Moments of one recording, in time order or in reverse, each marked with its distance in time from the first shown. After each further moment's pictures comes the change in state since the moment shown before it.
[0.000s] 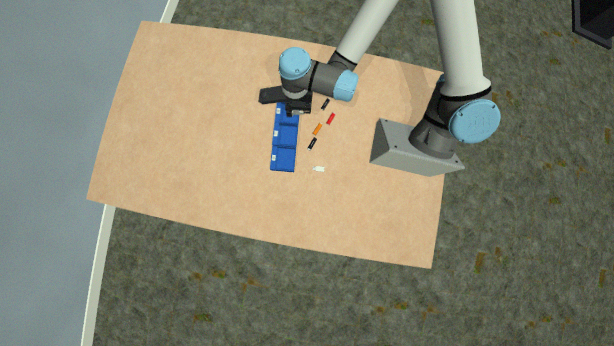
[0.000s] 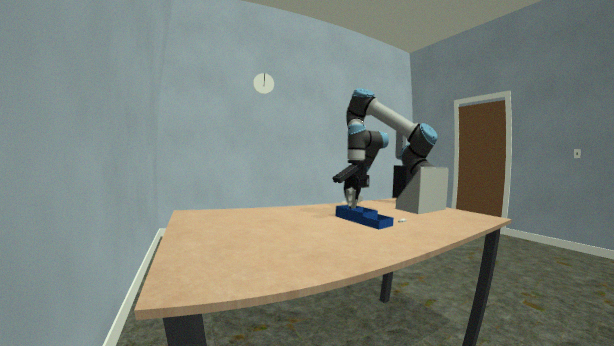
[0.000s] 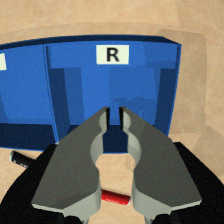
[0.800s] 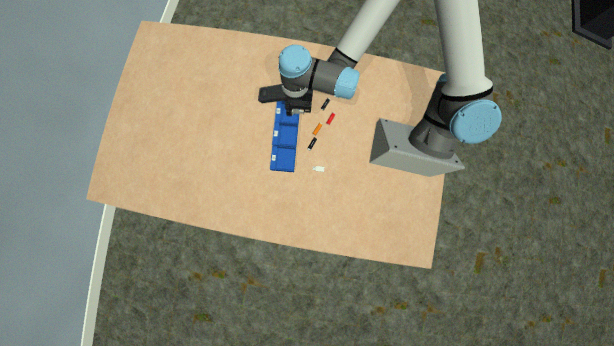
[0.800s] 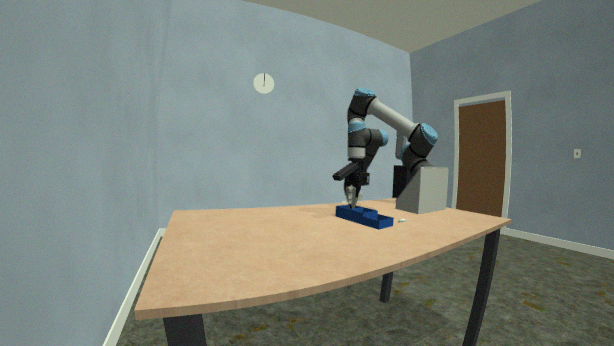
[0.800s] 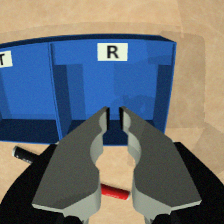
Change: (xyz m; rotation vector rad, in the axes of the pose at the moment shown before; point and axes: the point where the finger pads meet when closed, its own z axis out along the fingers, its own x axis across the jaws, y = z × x) arm 0.000 0.000 -0.009 0.001 0.000 0.000
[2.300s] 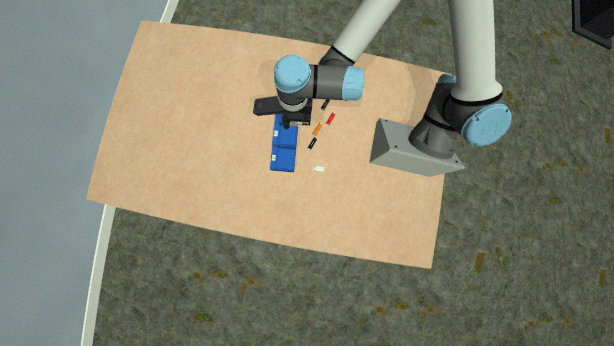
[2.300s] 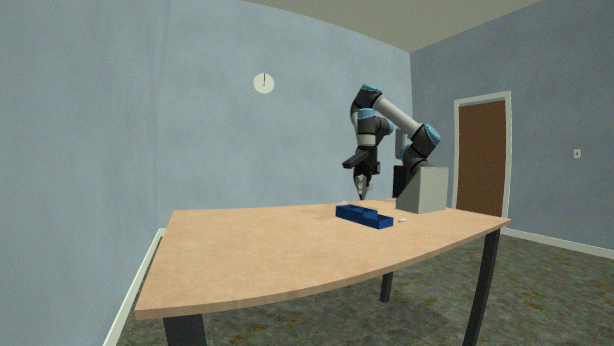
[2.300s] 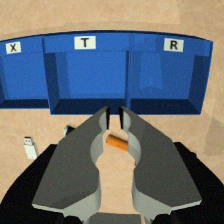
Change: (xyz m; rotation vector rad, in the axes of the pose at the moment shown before) arm -0.059 -0.001 -0.050 0.001 -0.001 -0.001
